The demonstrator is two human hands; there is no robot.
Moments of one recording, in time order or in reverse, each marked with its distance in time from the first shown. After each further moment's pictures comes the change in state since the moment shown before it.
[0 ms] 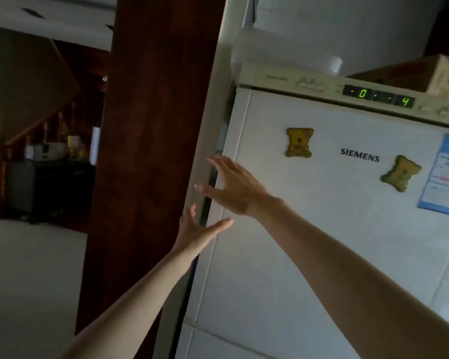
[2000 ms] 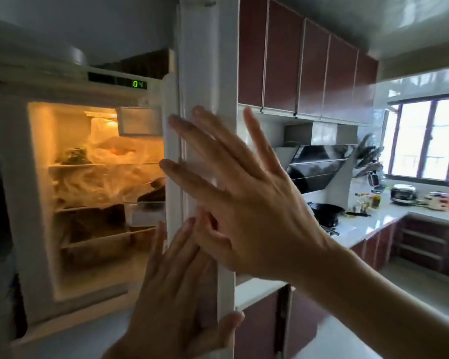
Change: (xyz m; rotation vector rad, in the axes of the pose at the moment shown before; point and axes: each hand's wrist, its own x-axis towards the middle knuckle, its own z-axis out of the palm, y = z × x) left_hand -0.333 0.082 0.149 0.302 -0.090 1.498; right_hand -0.417 -0.086 -0.221 -0.898 0.455 -0.021
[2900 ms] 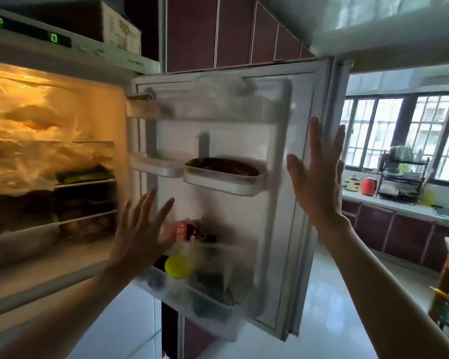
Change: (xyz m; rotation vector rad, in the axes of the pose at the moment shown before) left_hand -0.002 -0.076 0.161 0.138 -0.408 -0.091; right_hand -0.165 0.168 0.022 -0.187 0.075 0.934
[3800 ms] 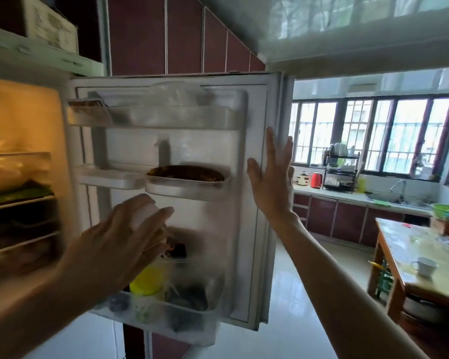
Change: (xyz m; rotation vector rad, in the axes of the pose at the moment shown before) left_hand 0.020 0.040 -0.111 -0.125 0.063 0.390; right_hand 0.004 0.009 0.019 -0.045 -0.003 0.134
